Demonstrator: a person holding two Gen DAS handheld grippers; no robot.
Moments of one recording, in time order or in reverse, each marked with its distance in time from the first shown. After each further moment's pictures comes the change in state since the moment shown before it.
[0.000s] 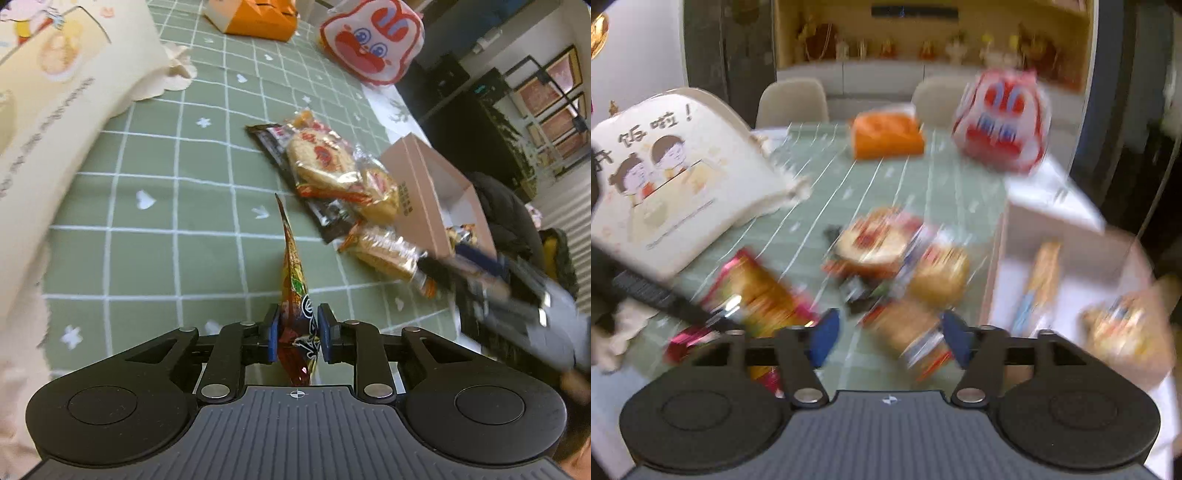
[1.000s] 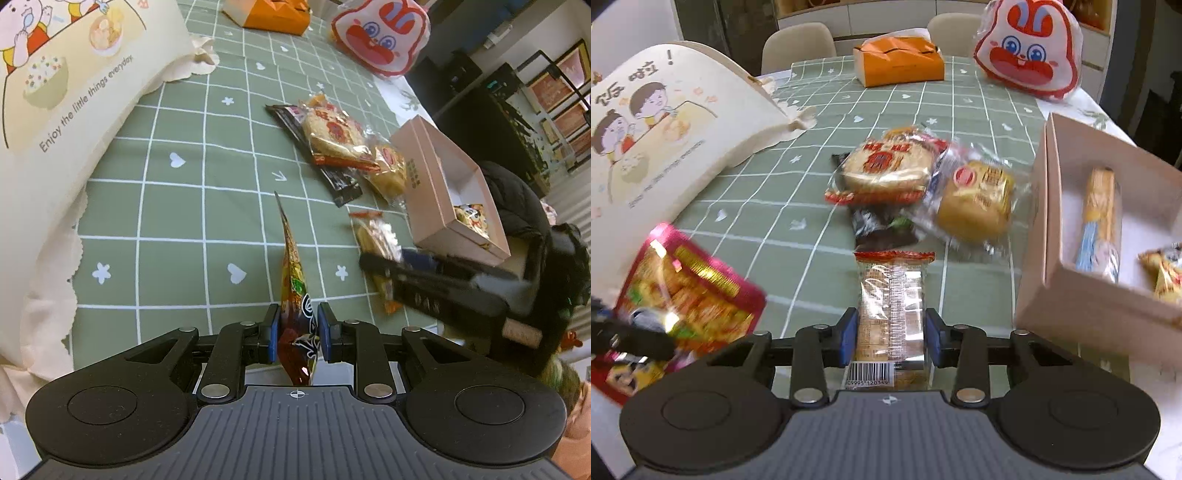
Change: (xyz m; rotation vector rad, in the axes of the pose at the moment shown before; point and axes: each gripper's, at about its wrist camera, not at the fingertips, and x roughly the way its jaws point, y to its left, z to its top) left arm -0.019 -0.003 -0.034 -0.015 0.007 0.051; right arm 0.057 0.003 -0.026 0.075 0.223 0.114
